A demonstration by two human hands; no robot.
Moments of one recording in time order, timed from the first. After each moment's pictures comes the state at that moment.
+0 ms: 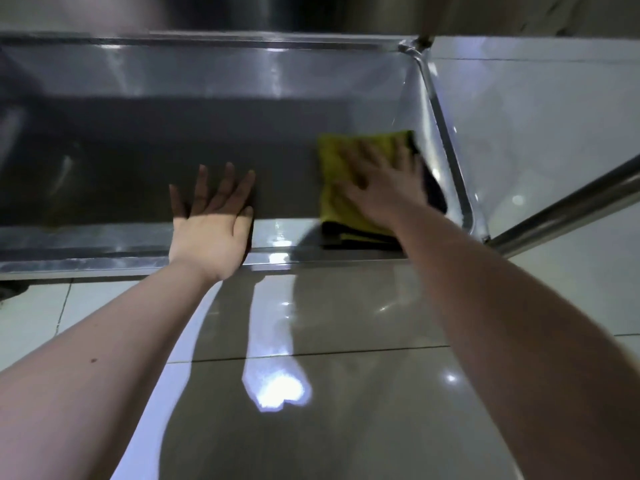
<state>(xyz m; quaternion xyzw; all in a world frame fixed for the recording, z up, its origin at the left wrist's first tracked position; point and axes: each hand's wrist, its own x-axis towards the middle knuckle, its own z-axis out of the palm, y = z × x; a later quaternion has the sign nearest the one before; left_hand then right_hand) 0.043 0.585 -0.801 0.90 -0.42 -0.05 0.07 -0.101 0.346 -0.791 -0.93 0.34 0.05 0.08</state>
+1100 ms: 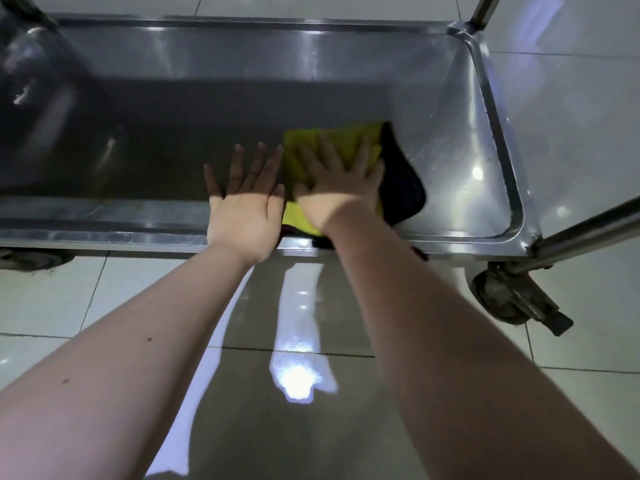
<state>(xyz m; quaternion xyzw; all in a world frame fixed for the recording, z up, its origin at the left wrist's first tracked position) 0.039 0.569 -0.799 0.92 -0.38 -0.02 0.12 -0.024 0.435 -0.794 -0.94 0.32 0.07 0.11</state>
